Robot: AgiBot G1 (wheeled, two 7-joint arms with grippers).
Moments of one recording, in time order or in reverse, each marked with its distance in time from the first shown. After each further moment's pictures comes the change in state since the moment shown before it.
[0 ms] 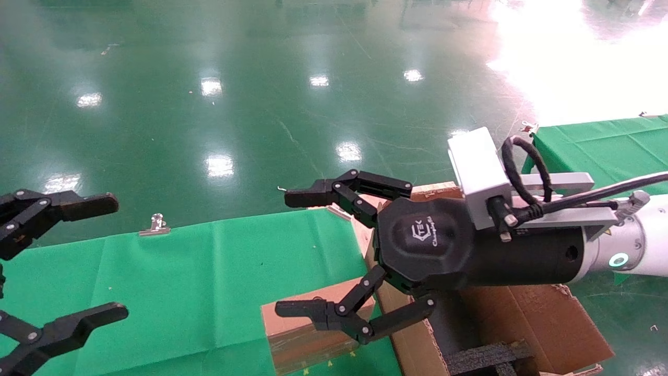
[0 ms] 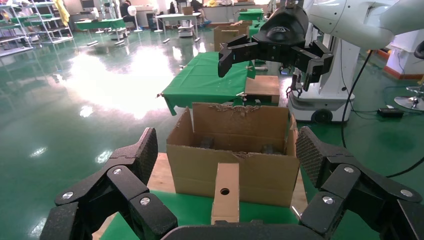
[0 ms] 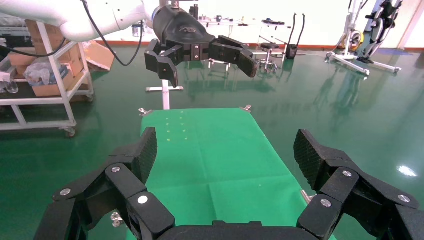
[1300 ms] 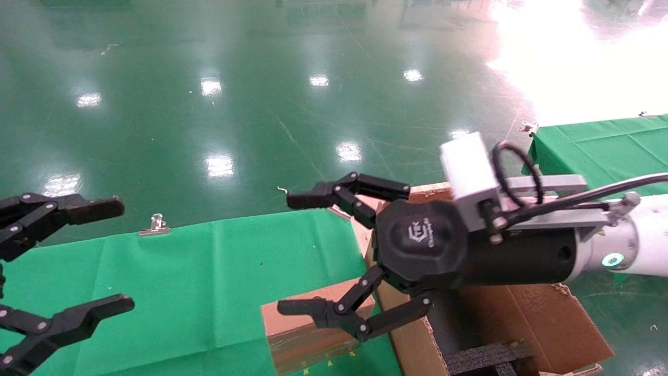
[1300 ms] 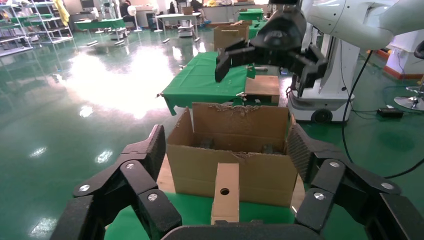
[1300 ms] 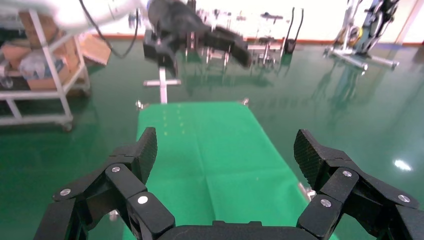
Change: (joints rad) left arm 0.000 0.000 0.000 0.000 0.000 0.000 0.000; right arm 0.037 -0.011 -0.043 -0.016 -0.094 -0.008 0.001
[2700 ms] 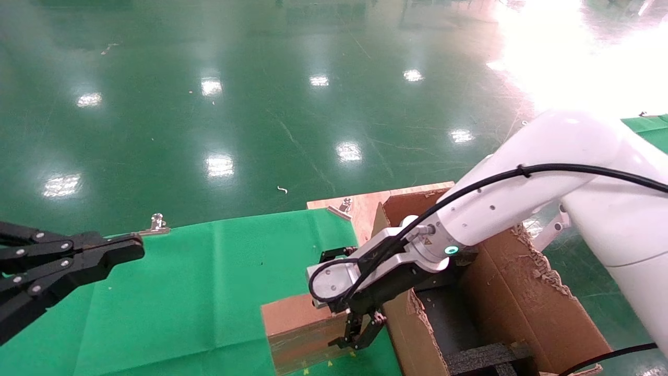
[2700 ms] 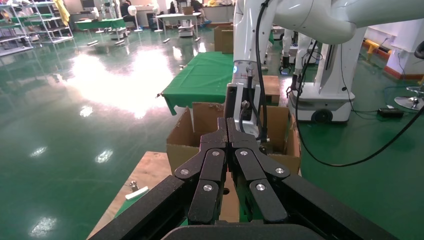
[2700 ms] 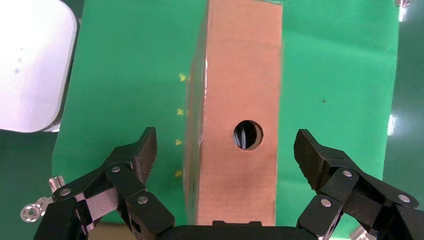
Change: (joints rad) left arm 0.000 0.000 0.000 0.000 0.000 0.000 0.000; right arm 0.405 -0.297 -0.478 -0.026 -0.817 -0.062 0.045
